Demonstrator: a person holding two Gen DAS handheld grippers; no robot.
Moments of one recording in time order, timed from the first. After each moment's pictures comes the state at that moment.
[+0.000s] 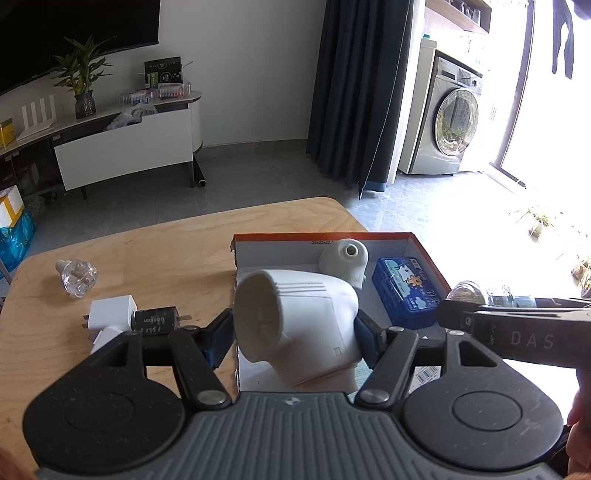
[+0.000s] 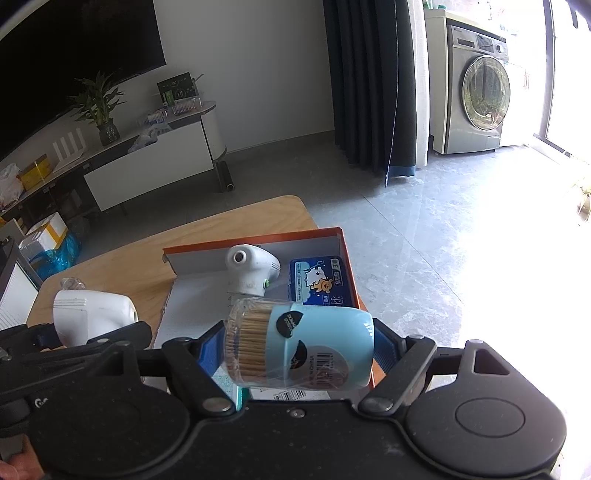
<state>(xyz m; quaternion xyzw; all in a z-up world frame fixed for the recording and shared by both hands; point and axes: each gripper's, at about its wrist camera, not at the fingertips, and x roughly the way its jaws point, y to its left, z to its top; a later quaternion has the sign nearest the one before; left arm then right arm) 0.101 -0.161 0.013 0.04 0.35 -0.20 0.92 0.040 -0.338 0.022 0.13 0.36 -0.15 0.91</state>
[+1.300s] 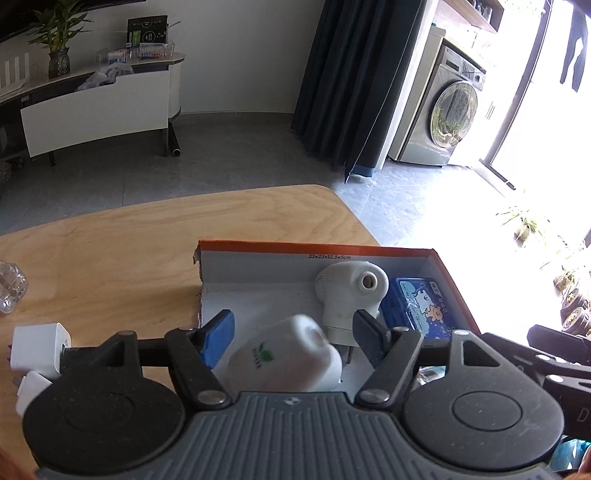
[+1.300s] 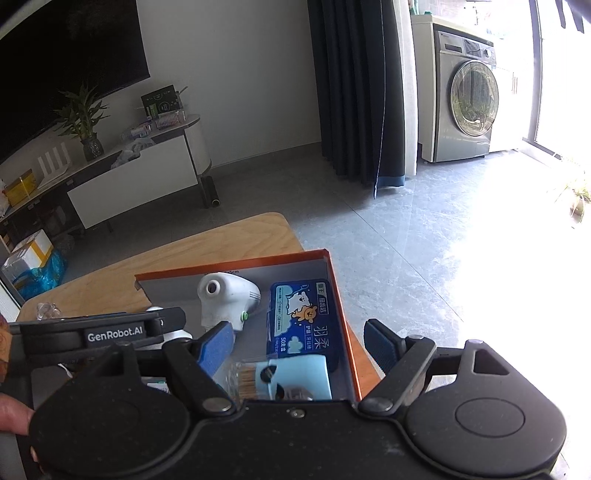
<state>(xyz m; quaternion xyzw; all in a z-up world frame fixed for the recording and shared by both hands) 0.180 -0.178 -0.016 -0.01 0.40 -0.23 0.89 0.070 -0.354 0.006 0.13 0.34 -0.17 0.91</state>
